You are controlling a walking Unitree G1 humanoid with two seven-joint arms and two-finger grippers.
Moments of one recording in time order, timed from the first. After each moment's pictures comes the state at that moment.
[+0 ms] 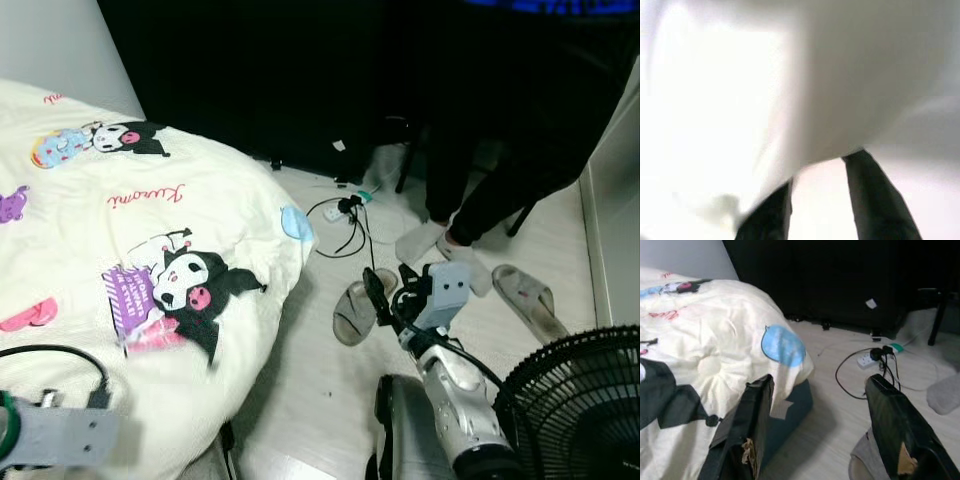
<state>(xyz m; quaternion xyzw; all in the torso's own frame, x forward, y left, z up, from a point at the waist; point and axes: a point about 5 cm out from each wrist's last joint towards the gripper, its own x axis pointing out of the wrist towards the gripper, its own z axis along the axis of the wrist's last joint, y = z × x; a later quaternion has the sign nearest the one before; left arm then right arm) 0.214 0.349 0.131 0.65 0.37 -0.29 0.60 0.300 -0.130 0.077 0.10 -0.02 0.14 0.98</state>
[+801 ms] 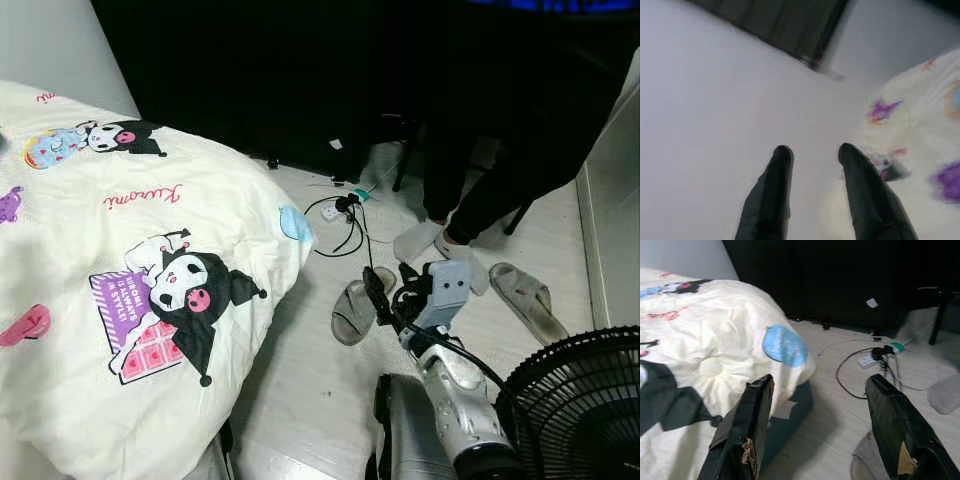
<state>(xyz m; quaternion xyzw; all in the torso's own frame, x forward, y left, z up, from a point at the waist) 0.292 0.390 0.301 0.49 -0.02 0.34 0.80 0.300 -0.125 0.078 0.10 -0.02 0.15 0.98</state>
